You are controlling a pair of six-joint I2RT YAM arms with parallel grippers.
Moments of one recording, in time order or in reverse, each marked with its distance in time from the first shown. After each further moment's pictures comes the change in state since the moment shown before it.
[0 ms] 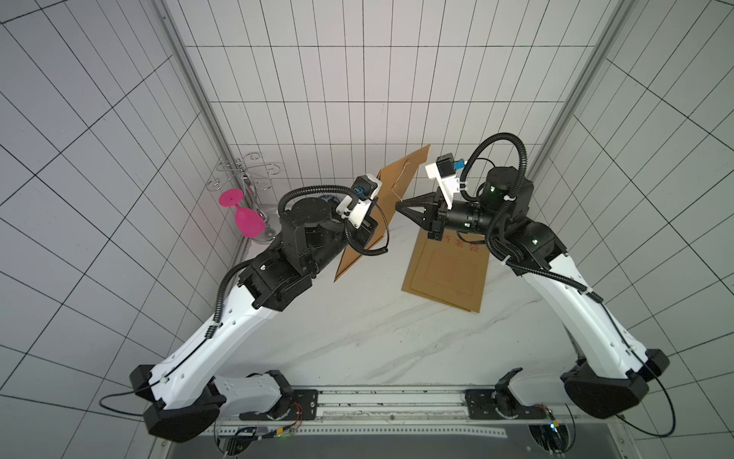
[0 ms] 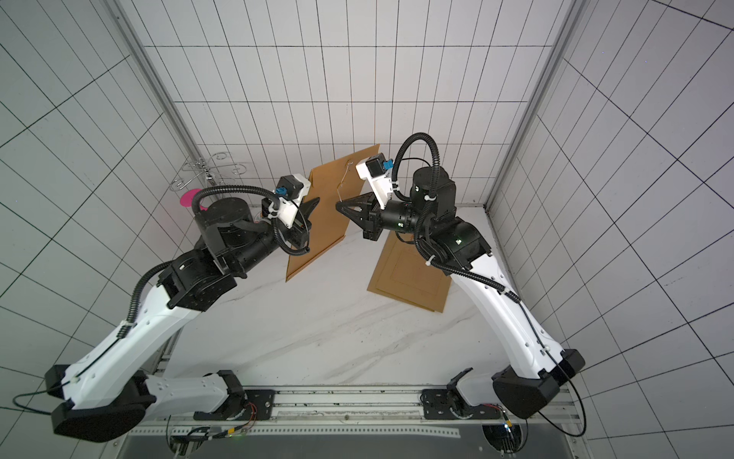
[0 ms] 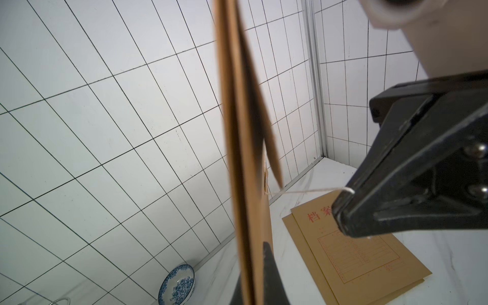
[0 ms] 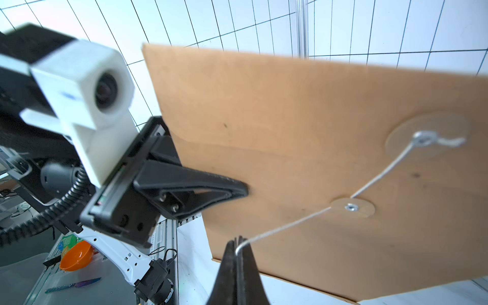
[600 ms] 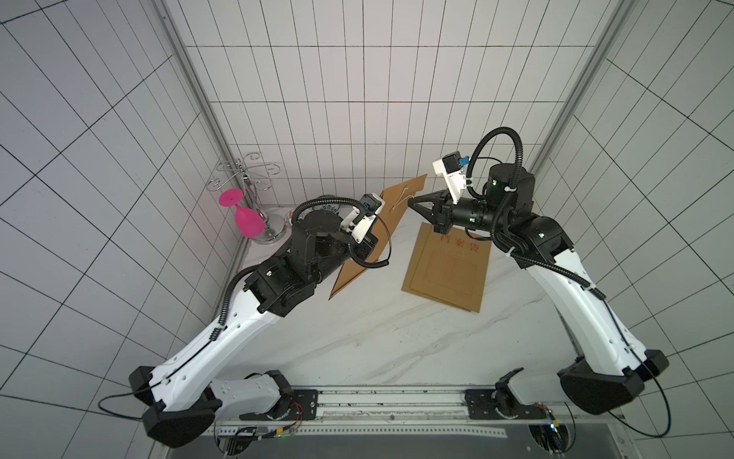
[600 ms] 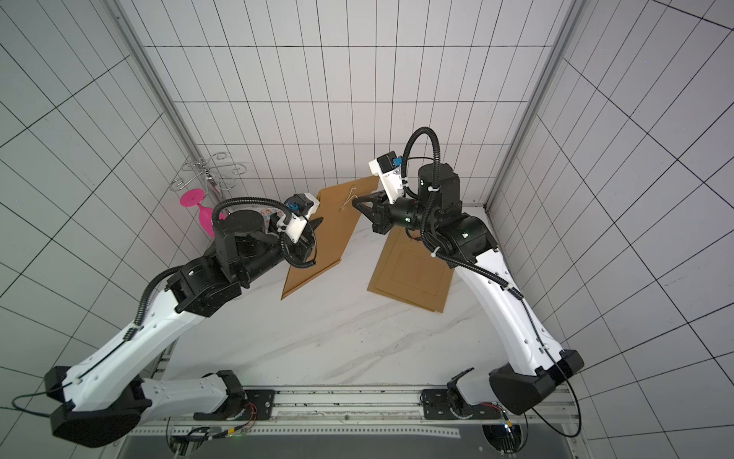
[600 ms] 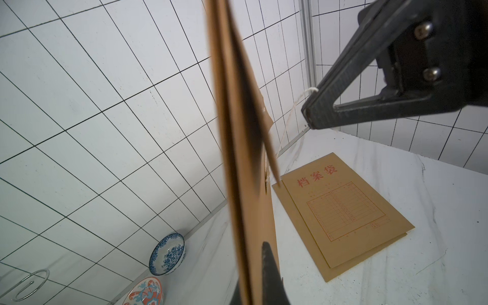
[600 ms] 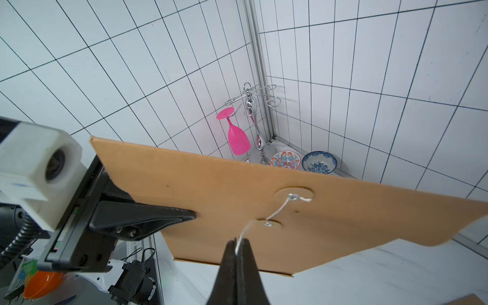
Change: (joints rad) left arm -0.006 -0.051 -0.124 -0.053 0.016 -0.027; right arm -0.091 0.021 0.035 -0.162 0.090 -0.017
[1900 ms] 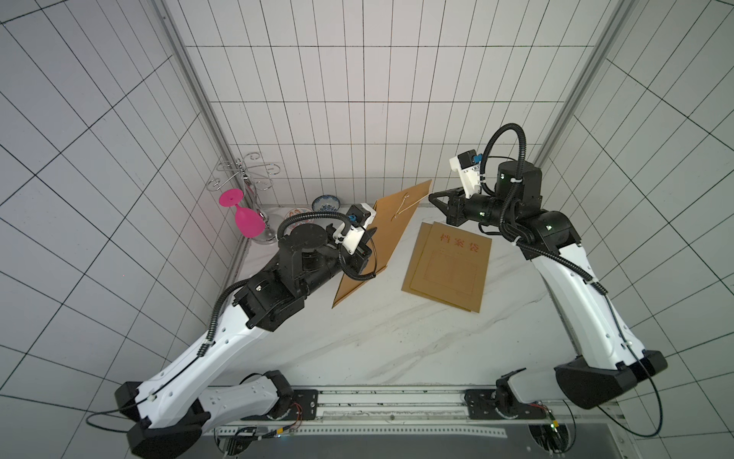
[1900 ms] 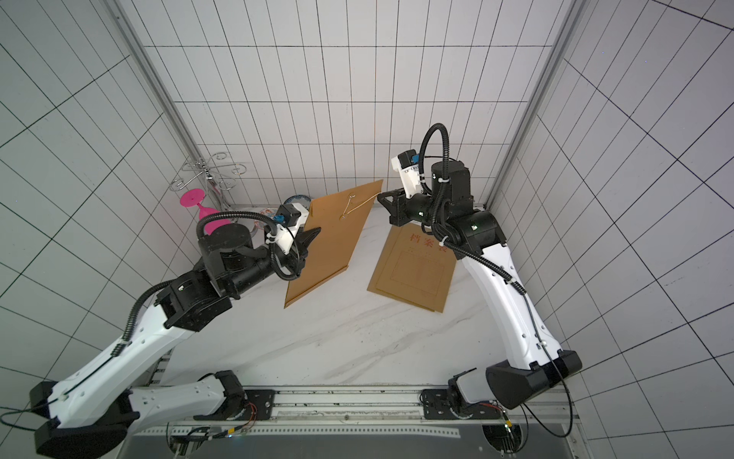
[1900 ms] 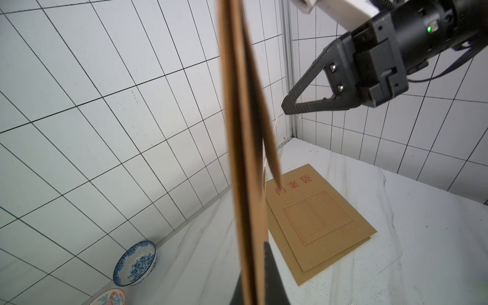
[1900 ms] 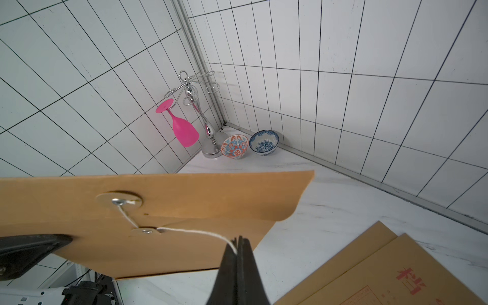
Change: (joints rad) left arm 0.000 -0.107 -0.132 0.091 0.109 -0.100; right arm -0.120 0.015 -0.003 -0.102 0.116 -0.027
